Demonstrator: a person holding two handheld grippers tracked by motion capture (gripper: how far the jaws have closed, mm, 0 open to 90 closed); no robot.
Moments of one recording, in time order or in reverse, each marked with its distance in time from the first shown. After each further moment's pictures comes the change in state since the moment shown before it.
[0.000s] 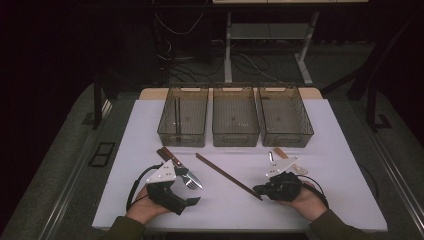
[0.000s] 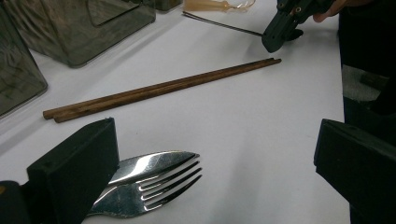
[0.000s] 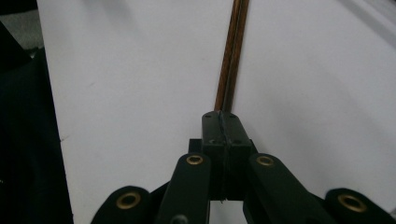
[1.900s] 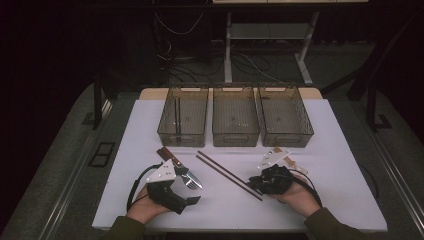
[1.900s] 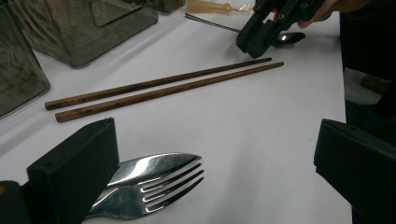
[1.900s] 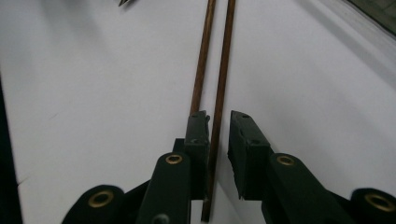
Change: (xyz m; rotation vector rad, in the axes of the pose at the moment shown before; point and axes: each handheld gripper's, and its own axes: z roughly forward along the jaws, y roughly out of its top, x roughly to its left) left arm 0.001 0.000 0.001 -0.006 0.005 -0.011; right arm -0.008 0.019 0.016 0.003 -0.062 0.039
